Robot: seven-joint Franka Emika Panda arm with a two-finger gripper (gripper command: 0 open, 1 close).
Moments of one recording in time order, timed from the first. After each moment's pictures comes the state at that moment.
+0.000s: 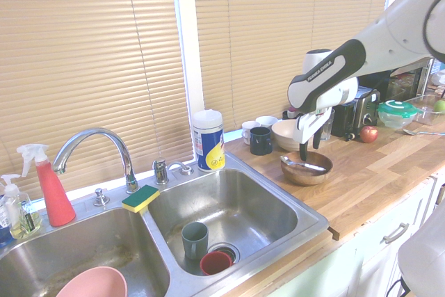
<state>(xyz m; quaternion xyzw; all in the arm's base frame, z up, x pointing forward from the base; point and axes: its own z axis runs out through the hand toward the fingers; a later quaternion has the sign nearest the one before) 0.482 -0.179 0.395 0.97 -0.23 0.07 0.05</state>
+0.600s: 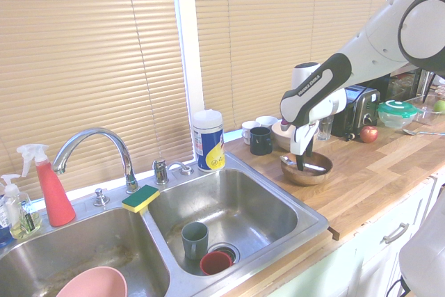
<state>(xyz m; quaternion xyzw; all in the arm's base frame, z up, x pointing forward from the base) 0.495 -0.165 0.364 0.98 -0.17 0.05 0.07</state>
